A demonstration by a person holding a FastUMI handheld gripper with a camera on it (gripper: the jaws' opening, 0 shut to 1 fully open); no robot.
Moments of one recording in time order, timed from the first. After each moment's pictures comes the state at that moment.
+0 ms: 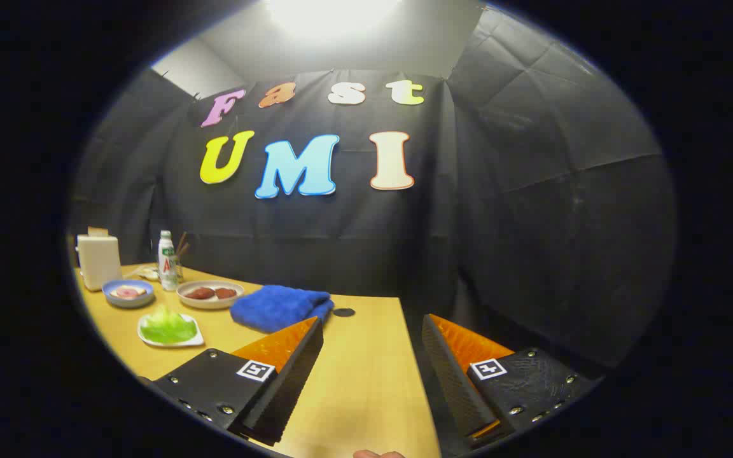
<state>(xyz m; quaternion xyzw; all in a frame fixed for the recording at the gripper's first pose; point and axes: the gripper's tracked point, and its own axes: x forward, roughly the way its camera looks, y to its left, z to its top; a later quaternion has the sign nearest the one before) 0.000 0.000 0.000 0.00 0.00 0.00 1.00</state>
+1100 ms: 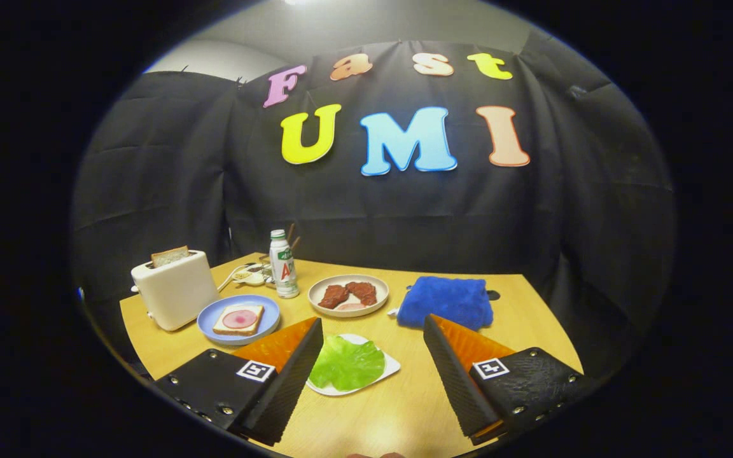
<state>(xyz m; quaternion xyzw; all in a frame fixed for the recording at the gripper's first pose) -0.023 0.264 0.012 -0.01 0.13 0.15 0.98</state>
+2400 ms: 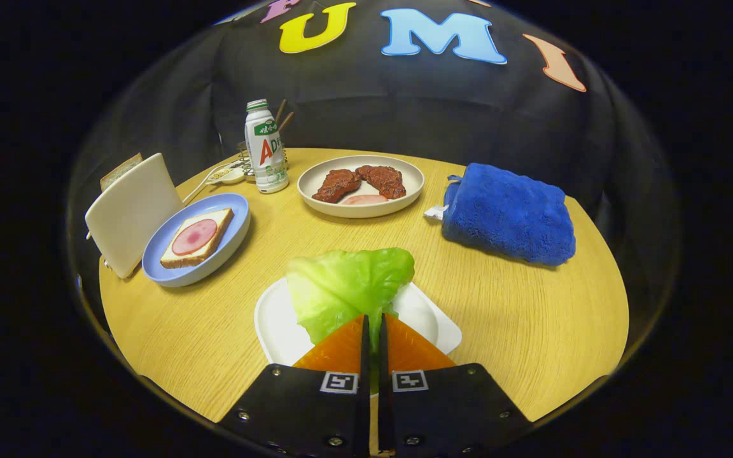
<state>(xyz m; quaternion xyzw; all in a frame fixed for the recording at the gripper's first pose) 0.040 0.303 -0.125 -0.07 0.33 0.15 0.93</state>
